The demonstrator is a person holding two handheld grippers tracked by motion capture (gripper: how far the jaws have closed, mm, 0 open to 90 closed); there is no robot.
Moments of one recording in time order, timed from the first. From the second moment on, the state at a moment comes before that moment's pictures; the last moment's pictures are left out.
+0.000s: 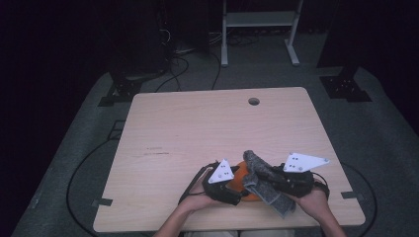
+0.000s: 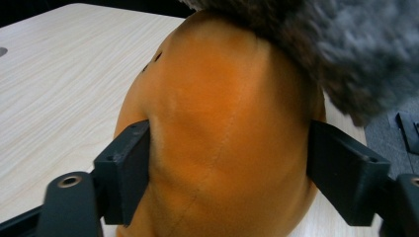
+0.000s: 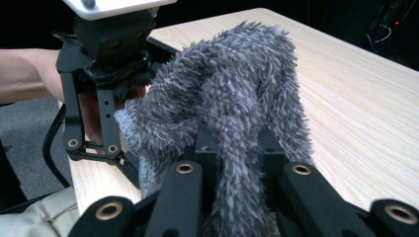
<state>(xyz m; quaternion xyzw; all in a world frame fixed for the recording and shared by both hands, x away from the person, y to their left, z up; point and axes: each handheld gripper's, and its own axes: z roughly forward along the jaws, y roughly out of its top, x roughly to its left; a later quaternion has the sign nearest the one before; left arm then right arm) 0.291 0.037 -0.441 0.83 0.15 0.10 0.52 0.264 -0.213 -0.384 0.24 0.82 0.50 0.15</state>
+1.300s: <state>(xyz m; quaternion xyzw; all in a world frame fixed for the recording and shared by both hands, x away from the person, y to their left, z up) 0.291 0.040 -0.438 0.84 0.16 0.14 0.49 0.269 -0.219 -0.393 0.27 0.80 0.53 0.11</state>
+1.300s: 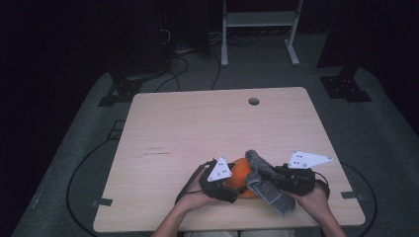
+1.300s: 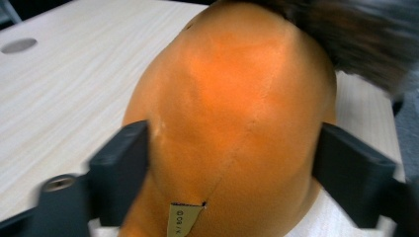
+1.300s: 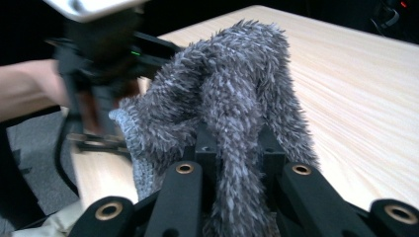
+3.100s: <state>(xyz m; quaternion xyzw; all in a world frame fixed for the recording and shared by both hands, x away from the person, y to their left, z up) 0.300 0.061 -0.413 0.85 0.15 0.09 0.50 0.281 -0.291 -0.438 0.35 0.81 0.45 0.11</state>
